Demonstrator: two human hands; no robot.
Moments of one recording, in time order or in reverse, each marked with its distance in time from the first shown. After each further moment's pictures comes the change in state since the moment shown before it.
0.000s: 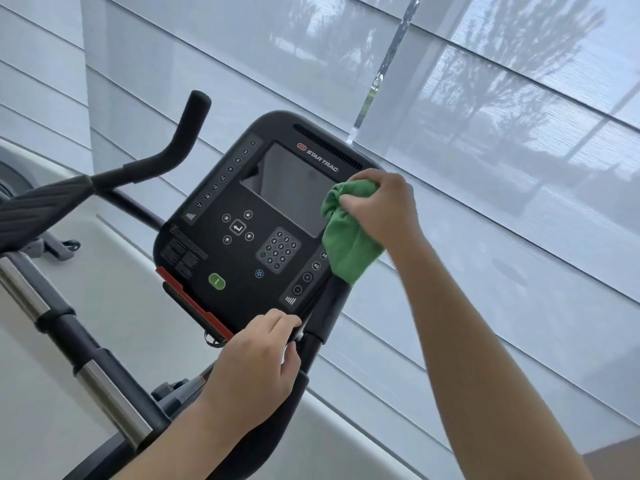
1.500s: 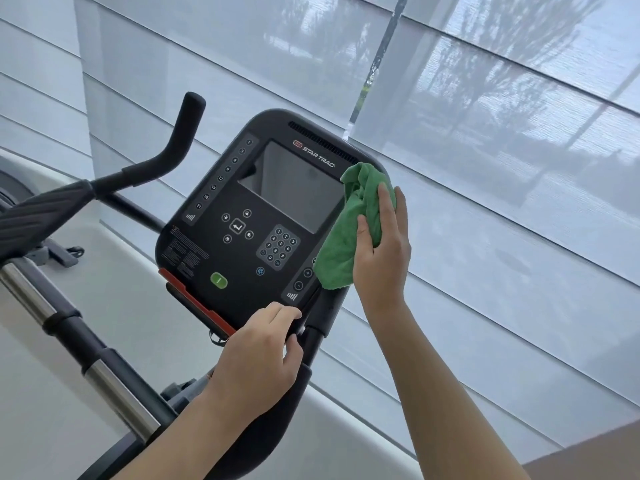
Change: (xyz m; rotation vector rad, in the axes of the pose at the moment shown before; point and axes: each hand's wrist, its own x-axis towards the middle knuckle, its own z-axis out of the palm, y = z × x) left_hand 0.003 0.003 -0.003 -0.035 -0.021 -0.053; right_hand -0.074 0.045 0.042 0.156 0.407 -0.145
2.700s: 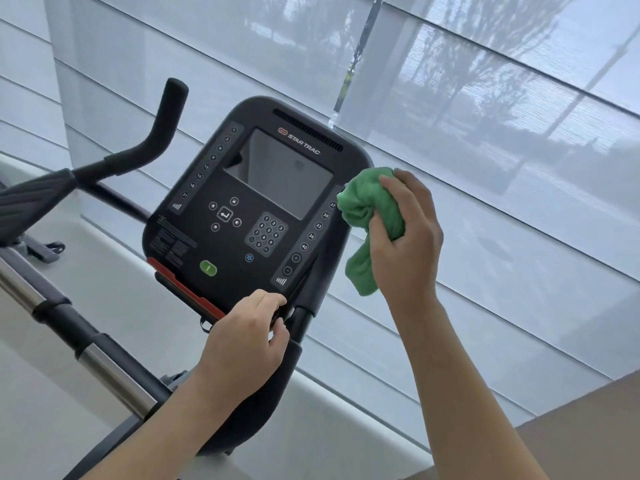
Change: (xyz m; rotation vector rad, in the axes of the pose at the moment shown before) left_hand -0.009 0.003 -0.007 0.016 0.017 -0.004; right_hand -0.002 -0.032 -0.070 -0.013 -0.009 -0.116
